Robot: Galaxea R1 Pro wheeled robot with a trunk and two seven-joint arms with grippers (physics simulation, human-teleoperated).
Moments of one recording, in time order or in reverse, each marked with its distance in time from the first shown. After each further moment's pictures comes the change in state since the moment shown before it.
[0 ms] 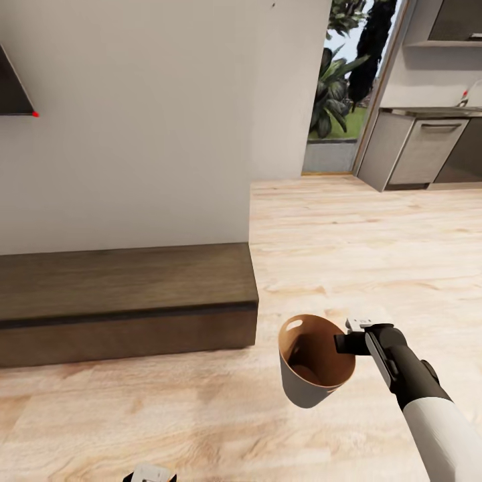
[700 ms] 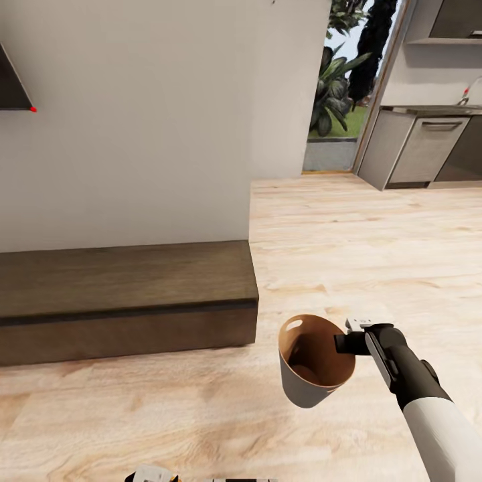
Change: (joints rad) left arm 0.000 0.000 -0.015 -0.001 -0.001 -0.001 -0.006; right arm 0.000 0.000 0.001 0.000 -0.002 0.000 0.000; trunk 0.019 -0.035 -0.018
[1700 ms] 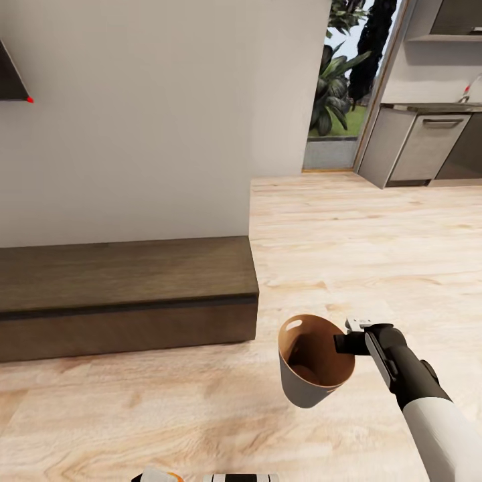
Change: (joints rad) left arm 0.000 0.000 -0.085 0.002 0.002 0.004 0.005; right arm 0.000 0.001 0.000 0.000 -0.003 0.000 0.000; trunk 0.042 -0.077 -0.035
